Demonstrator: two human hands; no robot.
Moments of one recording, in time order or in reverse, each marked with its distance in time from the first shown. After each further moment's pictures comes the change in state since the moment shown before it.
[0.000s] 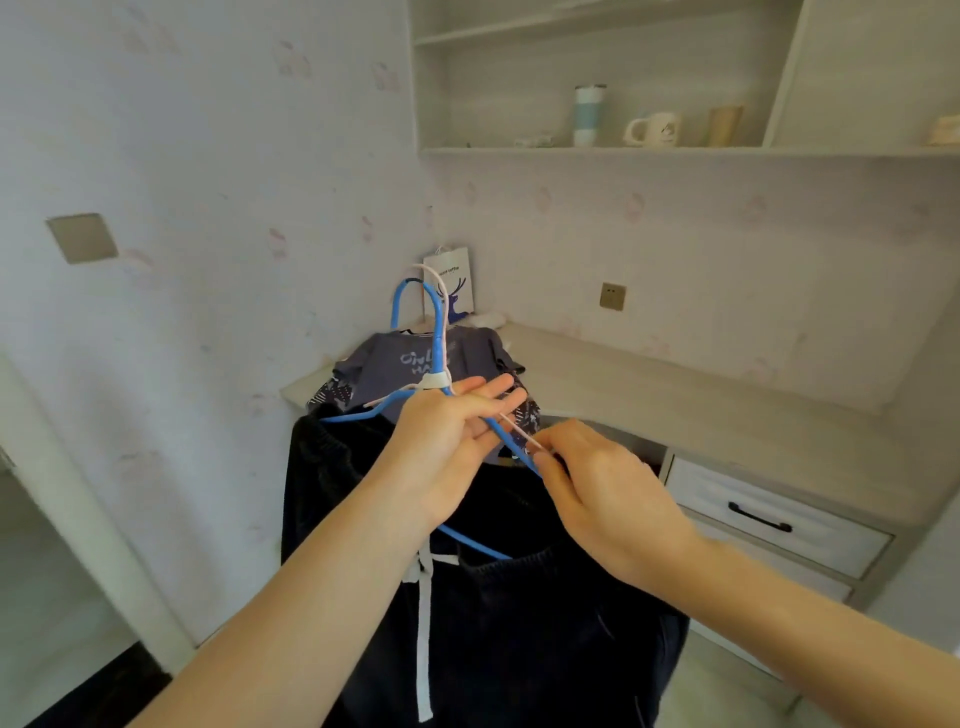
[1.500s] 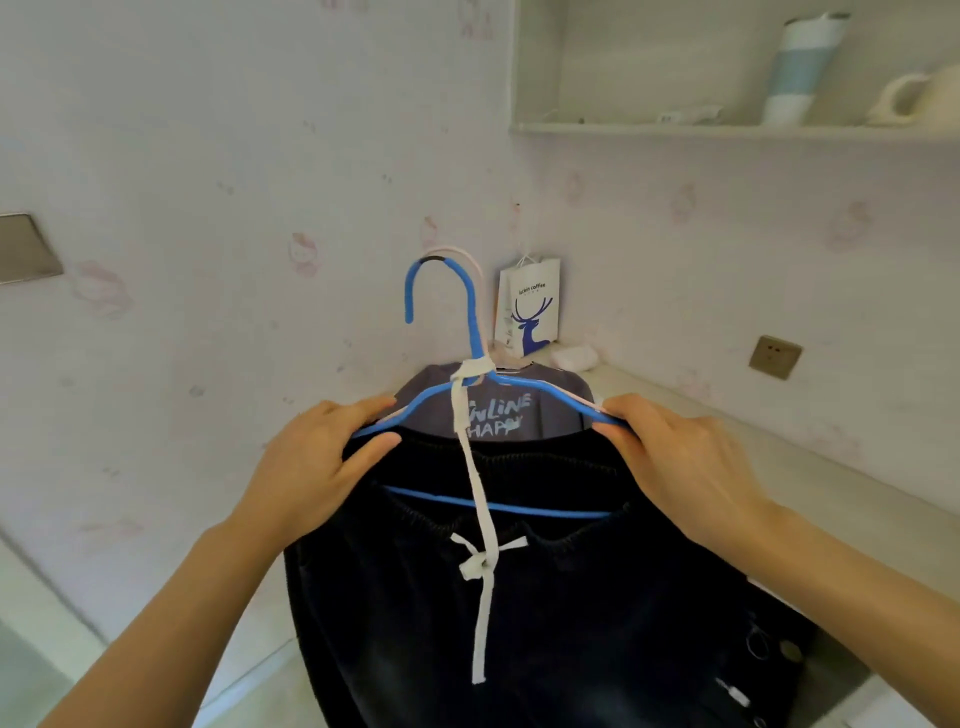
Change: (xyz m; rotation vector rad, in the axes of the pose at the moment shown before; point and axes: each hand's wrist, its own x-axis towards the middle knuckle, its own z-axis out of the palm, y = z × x) left_hand 0.362 0.104 -0.245 1.760 0.317 0.511; right_hand 0.401 0.189 0.146 -0.257 0.306 -0.350
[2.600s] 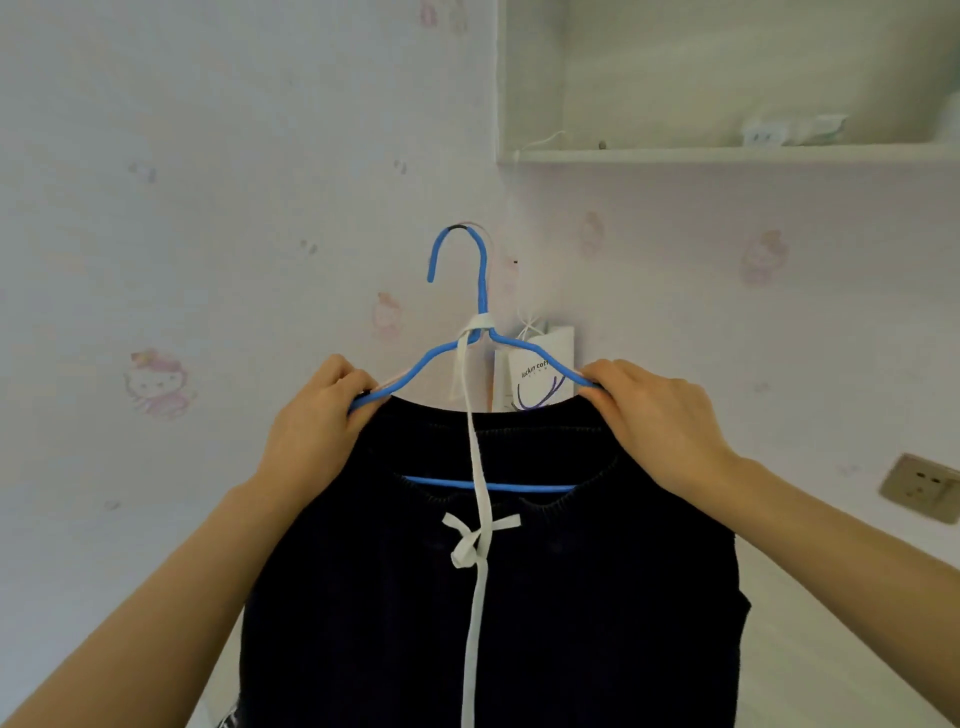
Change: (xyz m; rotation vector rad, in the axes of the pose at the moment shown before) left_hand 0.413 -0.142 0.142 0.029 0.224 0.039; right_hand 0.274 0.201 0.291 -0.128 -0.234 0.139
